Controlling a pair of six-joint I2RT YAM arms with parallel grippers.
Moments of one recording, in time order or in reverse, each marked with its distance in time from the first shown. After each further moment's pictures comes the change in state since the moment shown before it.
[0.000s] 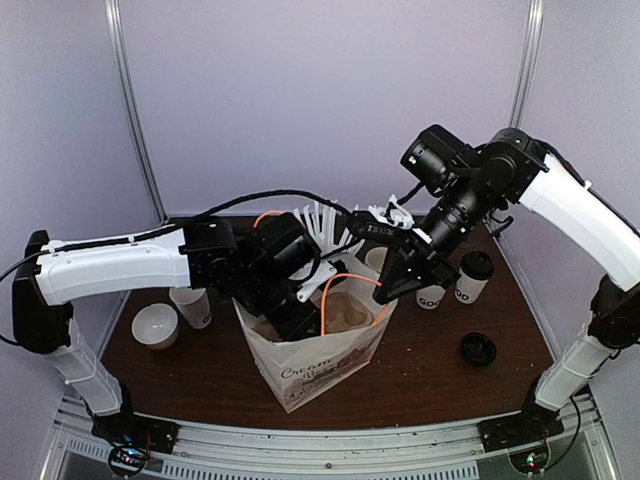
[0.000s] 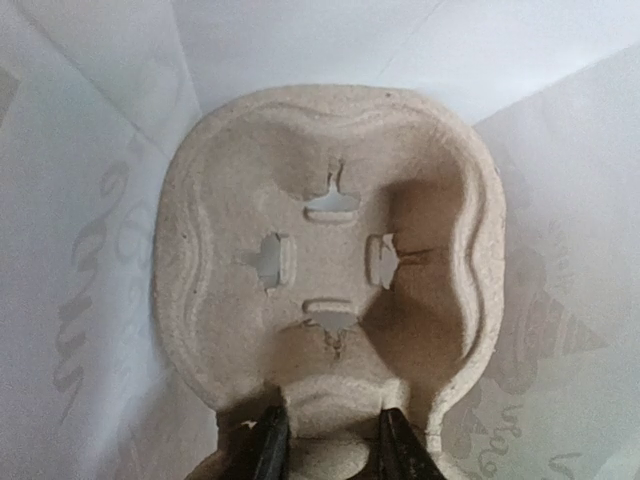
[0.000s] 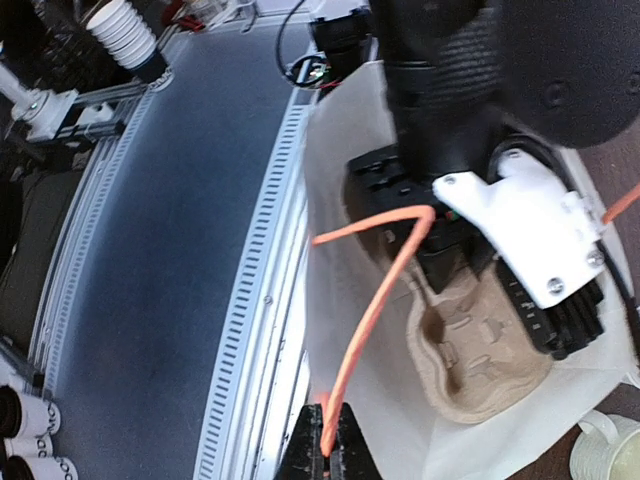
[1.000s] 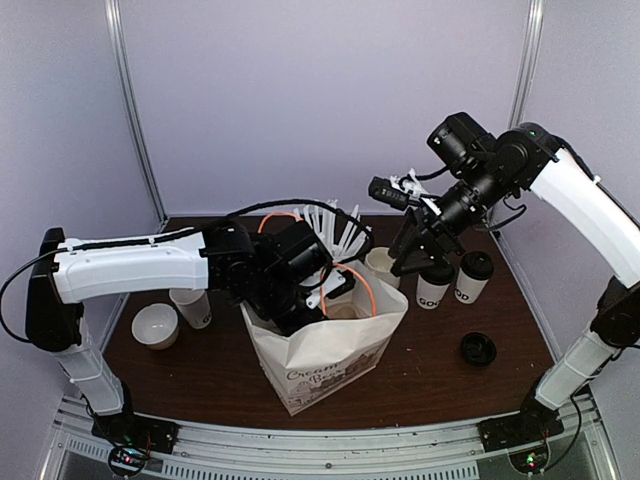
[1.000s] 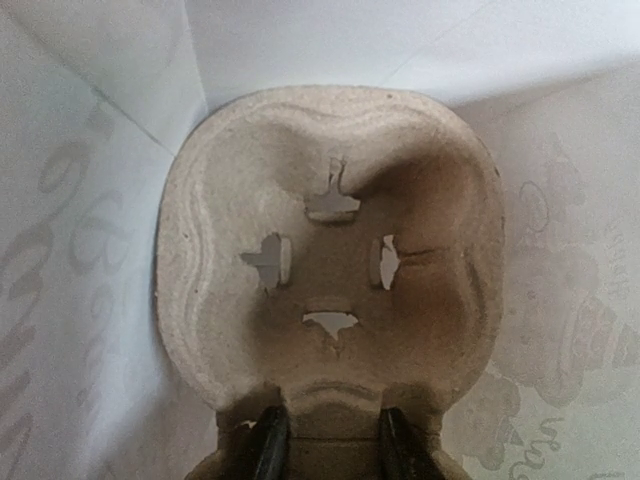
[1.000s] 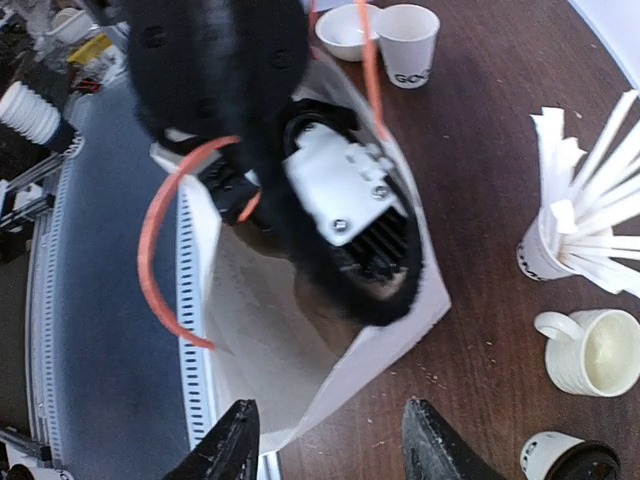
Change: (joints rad) left arm 0.000 0.065 0.019 -0.003 0.033 0.004; right arm -0.175 -0.033 -0.011 0.030 0.097 0.166
